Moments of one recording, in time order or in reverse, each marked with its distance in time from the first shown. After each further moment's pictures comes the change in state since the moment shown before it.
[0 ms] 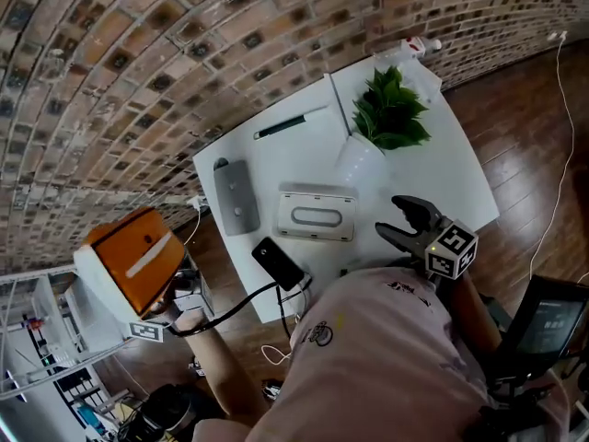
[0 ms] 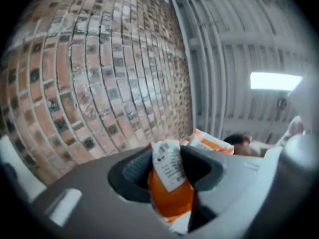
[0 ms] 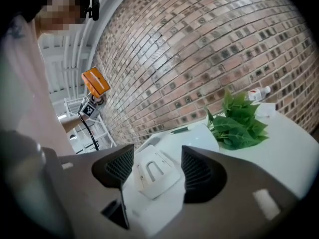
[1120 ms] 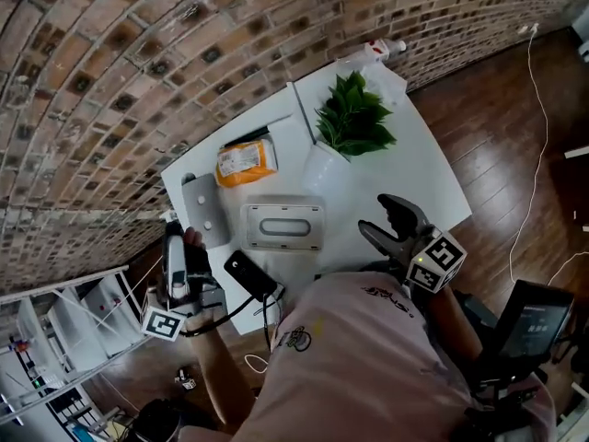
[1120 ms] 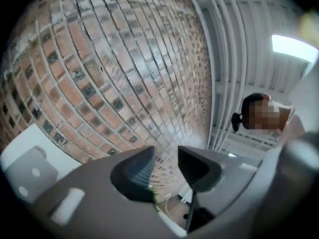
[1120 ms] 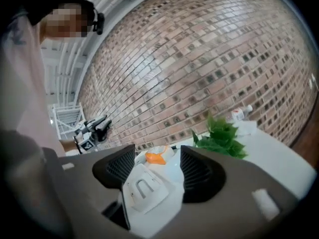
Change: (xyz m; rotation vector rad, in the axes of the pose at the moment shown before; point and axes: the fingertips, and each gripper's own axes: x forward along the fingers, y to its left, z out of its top) left arm -0.027 0.072 -0.127 0.025 0.314 0.236; right arm -0.037 -0.012 0.051 0.001 -0.200 -0.144
